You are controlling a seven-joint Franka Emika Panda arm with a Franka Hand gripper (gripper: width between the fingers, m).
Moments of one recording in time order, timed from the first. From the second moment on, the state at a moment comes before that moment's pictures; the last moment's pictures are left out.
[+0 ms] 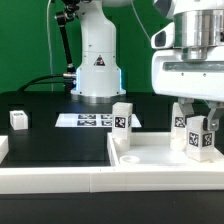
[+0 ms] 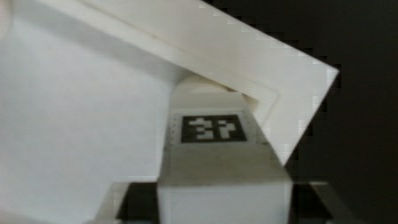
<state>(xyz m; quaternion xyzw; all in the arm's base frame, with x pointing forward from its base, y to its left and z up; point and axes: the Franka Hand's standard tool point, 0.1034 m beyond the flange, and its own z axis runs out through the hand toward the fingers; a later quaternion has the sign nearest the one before) 0.626 0.117 0.080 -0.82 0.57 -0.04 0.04</state>
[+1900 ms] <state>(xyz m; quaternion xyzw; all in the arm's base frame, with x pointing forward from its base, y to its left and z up) 0.627 0.119 0.082 -0.90 0.43 -0.04 0.04</state>
